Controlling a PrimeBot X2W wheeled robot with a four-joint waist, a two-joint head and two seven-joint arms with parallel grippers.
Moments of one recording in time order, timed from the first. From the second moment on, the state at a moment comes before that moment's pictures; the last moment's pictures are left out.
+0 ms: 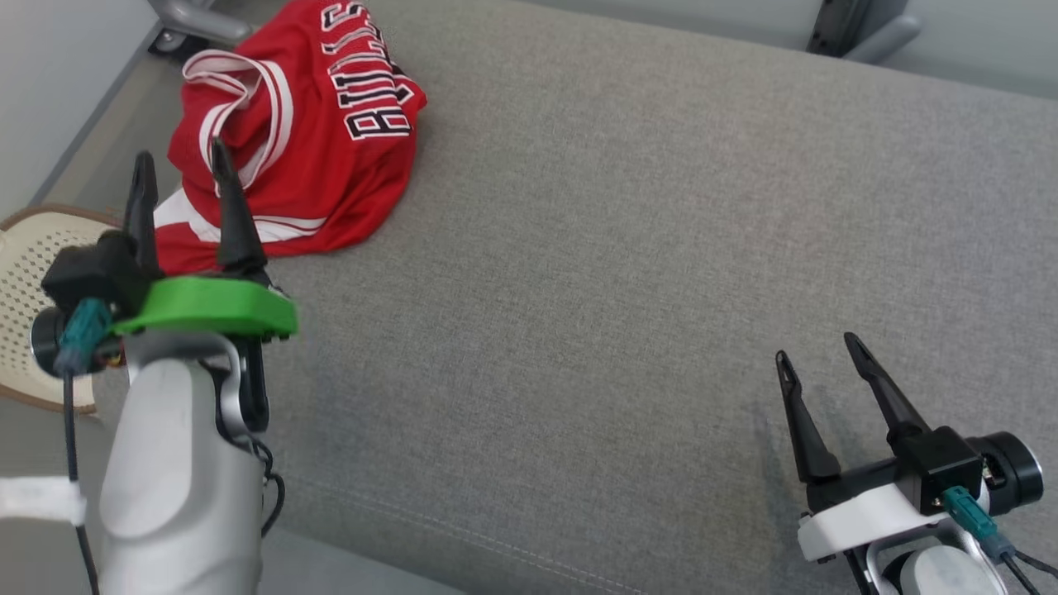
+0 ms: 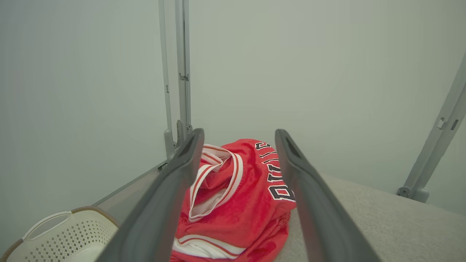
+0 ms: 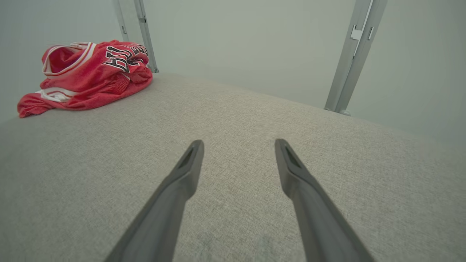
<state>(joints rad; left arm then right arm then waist) -0.48 0.05 0.02 0.35 -0.25 0.00 -0.26 0.01 -0.10 0.08 0.02 -0.01 0.13 -0.26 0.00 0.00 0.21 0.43</state>
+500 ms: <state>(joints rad) -1.05 0.13 0.04 1.00 -0.32 -0.02 0.01 -0.09 -0.19 0.06 0.04 0.00 0.13 -0.26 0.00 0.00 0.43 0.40</state>
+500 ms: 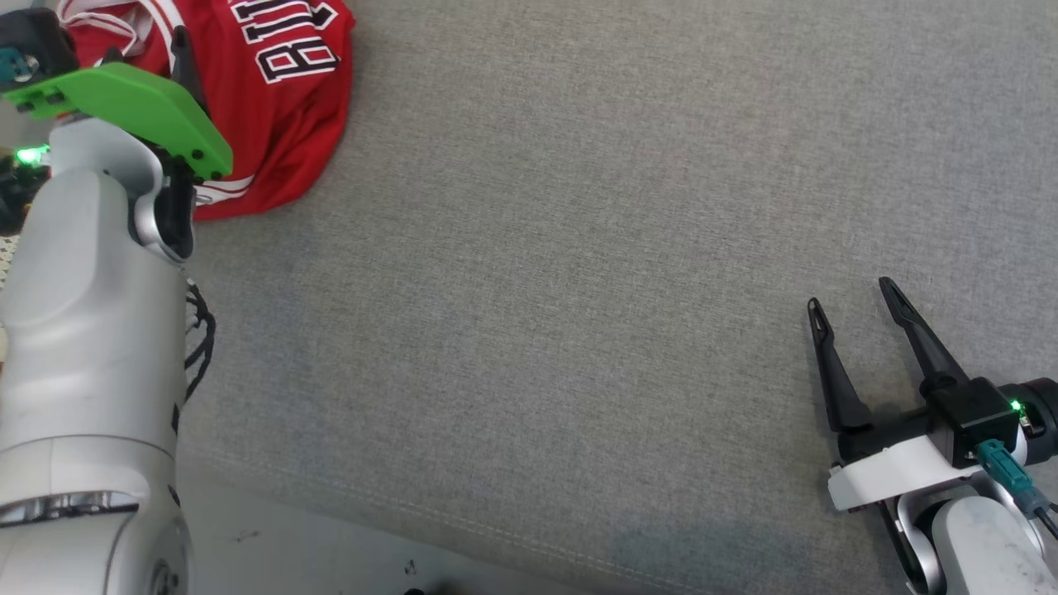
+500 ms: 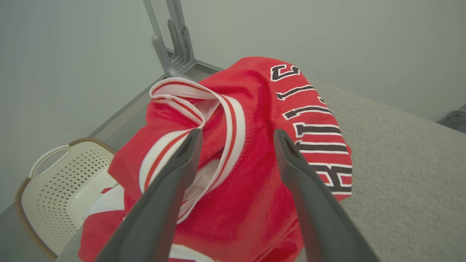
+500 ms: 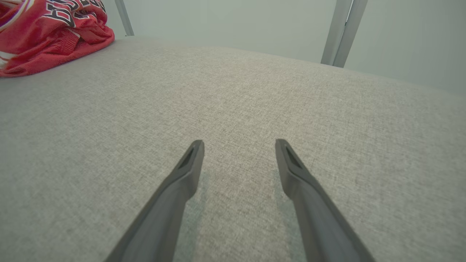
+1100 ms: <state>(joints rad) -1.21 0.23 0.06 1.24 -0.36 0.01 0.09 -0.14 -0.20 0.05 0.00 0.01 0.13 -0.27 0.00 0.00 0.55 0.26</state>
